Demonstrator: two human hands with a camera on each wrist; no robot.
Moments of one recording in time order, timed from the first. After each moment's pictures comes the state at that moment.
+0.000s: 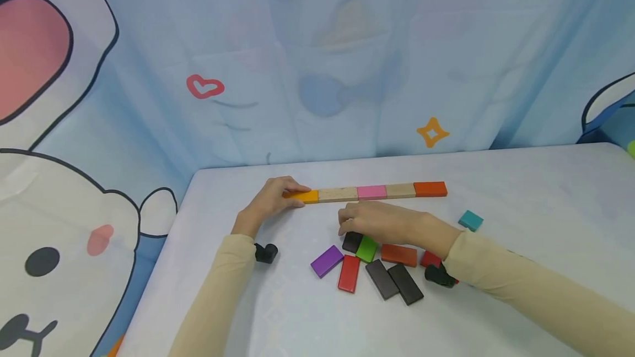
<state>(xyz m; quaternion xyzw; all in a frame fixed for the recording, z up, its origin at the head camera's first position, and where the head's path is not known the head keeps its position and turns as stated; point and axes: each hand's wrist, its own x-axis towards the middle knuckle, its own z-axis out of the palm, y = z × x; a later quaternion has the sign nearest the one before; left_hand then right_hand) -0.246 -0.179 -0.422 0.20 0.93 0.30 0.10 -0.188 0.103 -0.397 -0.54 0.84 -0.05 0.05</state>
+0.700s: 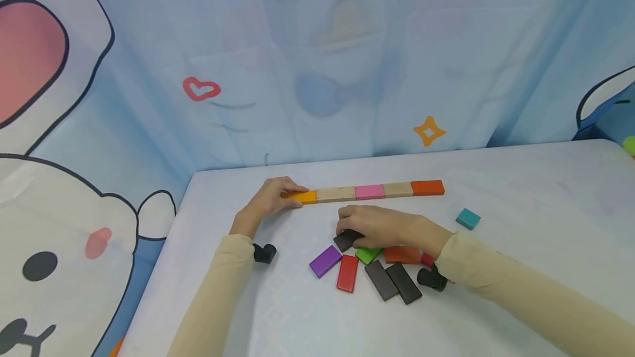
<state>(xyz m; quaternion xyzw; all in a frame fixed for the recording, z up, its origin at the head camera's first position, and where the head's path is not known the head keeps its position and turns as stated) -0.249 -0.179 -0.423 0.20 0.93 0.30 0.11 -0.188 0.103 -0.404 -0.46 0.86 -0.14 0.14</state>
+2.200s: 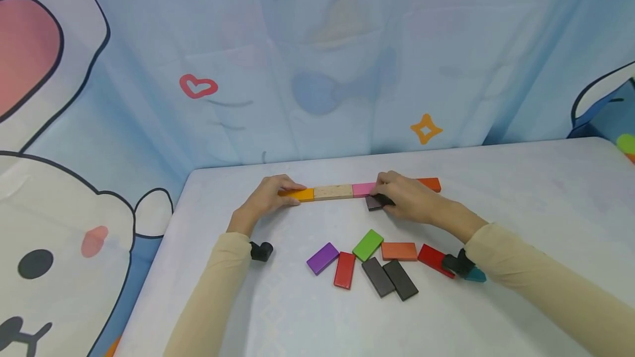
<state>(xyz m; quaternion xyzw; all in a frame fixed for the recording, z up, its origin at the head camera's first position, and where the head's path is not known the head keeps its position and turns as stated) -0.251 -0.179 -0.422 0.20 0.93 0.29 0.11 -0.209 0.165 -0.413 -0.34 0.93 -0.15 -0.01</state>
